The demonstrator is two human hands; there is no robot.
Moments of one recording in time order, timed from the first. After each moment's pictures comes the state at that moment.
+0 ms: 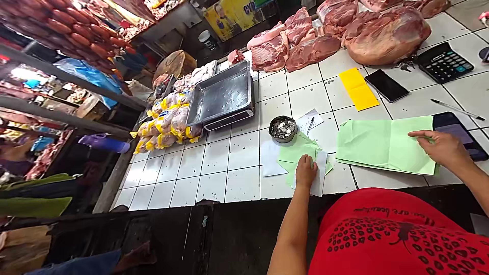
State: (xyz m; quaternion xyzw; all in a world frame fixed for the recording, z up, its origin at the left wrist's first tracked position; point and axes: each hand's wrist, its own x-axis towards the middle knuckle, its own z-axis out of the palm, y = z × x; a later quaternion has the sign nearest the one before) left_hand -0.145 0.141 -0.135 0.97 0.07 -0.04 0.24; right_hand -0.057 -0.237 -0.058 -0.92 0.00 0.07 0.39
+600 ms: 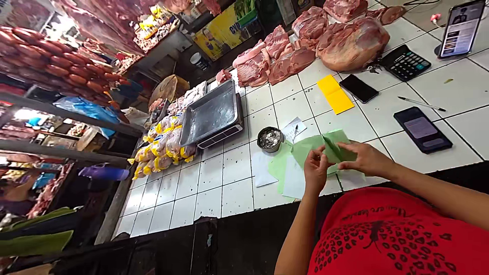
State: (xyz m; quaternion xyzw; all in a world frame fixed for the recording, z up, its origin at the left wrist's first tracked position) left_hand -0.143 0.023 -0.004 0.65 0.05 0.04 0.76; right_hand -0.091 -0.158 0.002 -0.82 -0.23 0.16 0.49
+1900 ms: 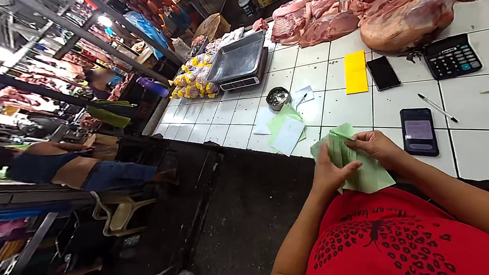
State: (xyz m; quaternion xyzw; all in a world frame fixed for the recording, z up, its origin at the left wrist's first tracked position) left_hand -0.236 -0.128 0.022 0.80 0.20 0.09 0.56; right_hand -0.111 -0.251 0.030 -0.65 -0.10 0.40 0.64
